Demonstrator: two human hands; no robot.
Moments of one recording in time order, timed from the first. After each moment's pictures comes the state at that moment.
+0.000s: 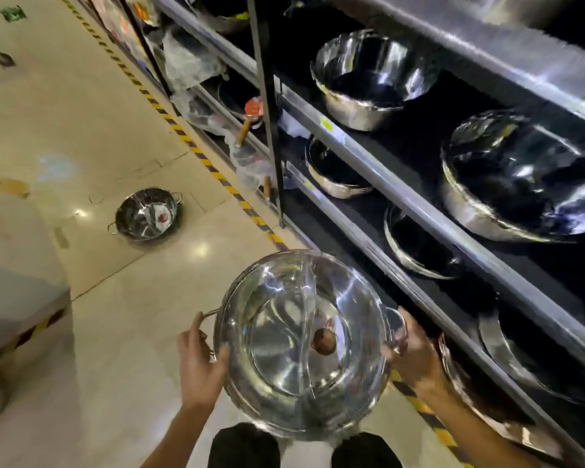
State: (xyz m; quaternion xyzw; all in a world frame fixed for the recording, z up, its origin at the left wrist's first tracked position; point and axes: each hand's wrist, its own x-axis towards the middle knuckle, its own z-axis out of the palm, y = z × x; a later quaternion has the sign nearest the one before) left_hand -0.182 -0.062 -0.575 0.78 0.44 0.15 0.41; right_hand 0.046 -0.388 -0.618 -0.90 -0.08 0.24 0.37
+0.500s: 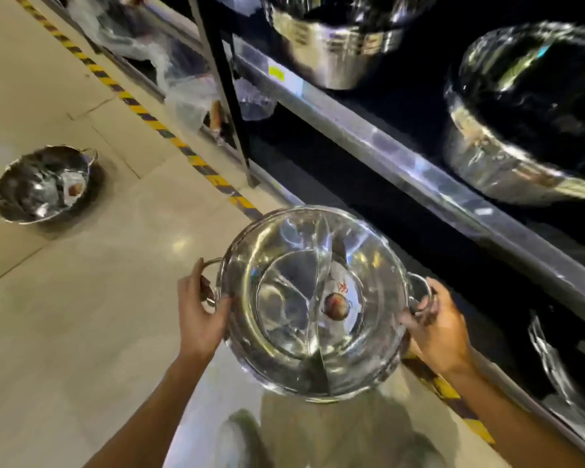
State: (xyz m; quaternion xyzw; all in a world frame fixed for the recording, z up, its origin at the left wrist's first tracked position) left_hand -0.025 -0.013 -0.970 0.81 0.34 0.18 0.44; right_hand 0.125 -0.370 -0.976 -0.89 0.00 0.13 0.43
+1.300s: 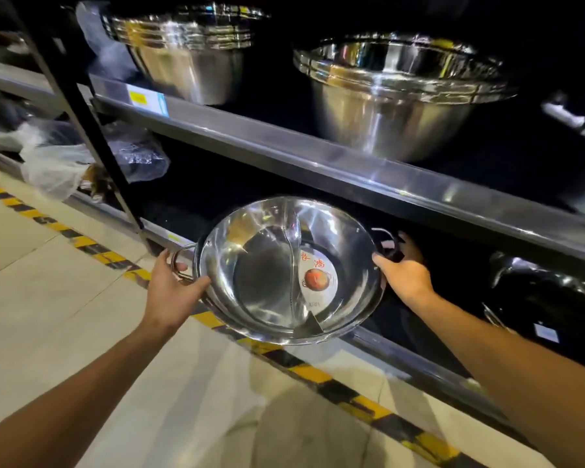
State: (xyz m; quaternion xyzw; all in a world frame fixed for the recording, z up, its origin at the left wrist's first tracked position) left_hand 0.151 -0.055 -1.070 0.82 0.21 0.18 0.50; right_hand 0.263 -0.426 -1.059 -0.86 0.12 0.00 0.50
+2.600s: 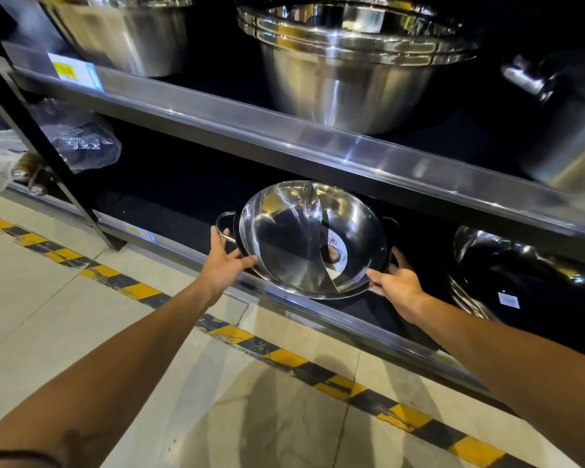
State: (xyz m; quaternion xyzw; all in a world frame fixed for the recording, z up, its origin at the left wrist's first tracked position) left_hand 0.235 -0.154 -1.106 0.70 0.13 -0.05 0.70; right_hand 0.244 -0.477 -1.107 -0.71 0.22 0.08 0.67
